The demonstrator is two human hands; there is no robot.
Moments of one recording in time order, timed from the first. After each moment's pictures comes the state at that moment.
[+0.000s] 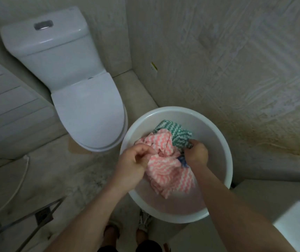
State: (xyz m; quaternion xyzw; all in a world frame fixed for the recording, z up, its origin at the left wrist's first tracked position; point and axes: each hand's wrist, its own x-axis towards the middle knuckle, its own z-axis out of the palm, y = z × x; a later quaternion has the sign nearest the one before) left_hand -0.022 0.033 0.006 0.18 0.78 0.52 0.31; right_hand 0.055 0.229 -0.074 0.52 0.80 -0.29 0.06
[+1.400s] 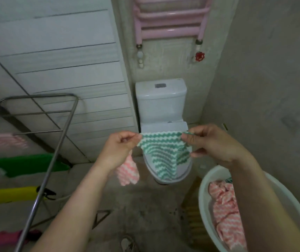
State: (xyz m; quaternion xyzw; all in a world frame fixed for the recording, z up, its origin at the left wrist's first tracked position) left_hand -0.108 -0.204 0.198 -0.01 0.79 0.60 0.07; right_hand -0.066 0.033 0.237 0.06 0.73 -0.67 0.15
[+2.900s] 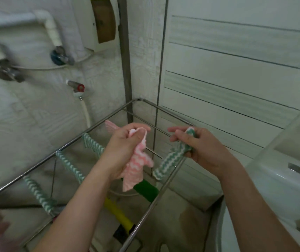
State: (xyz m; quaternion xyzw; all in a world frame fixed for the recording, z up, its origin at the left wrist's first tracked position) left_hand -0.191 -0.540 0.251 -0.20 0.66 0.71 -0.16; right_hand -0.307 -0.365 0.258 -0.24 0.66 -0.63 0.32
